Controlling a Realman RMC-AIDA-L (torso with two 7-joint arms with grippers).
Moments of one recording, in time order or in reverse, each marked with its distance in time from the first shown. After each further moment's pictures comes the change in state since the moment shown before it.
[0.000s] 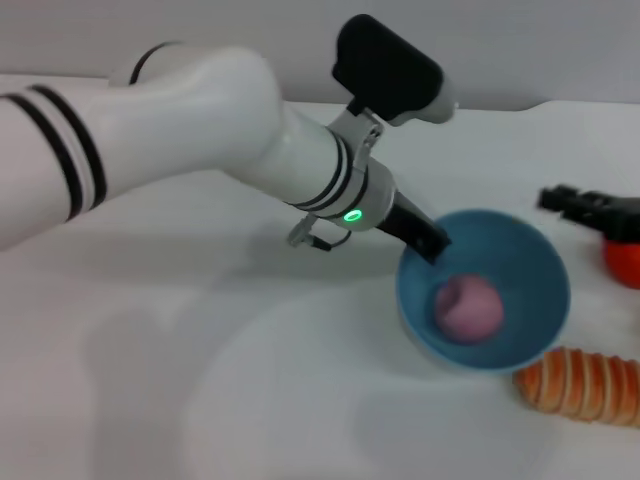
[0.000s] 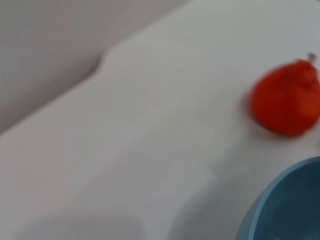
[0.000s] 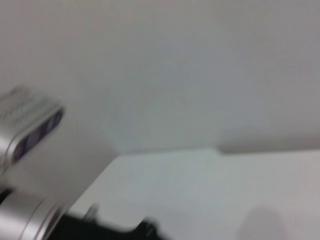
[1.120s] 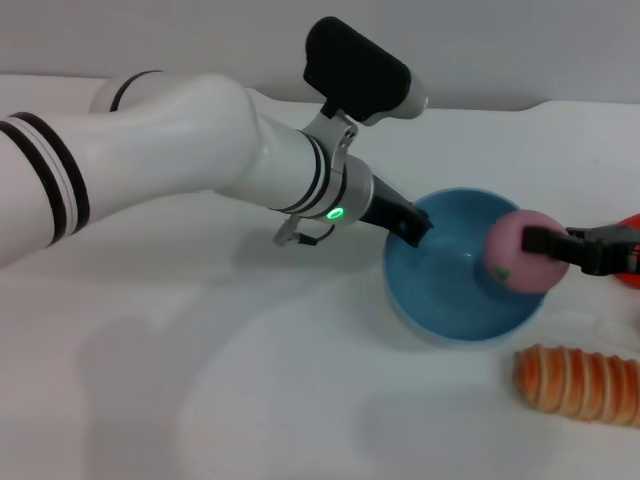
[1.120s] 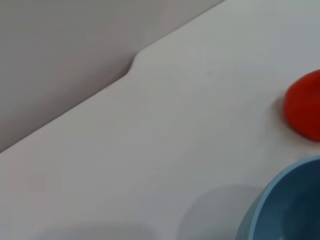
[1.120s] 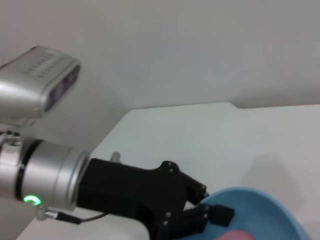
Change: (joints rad) left arm 0.045 -0.002 0.004 -0.034 -0.002 -0.124 0.016; right arm 0.038 0.002 -0.031 -0.056 -0.157 -0.076 0.101
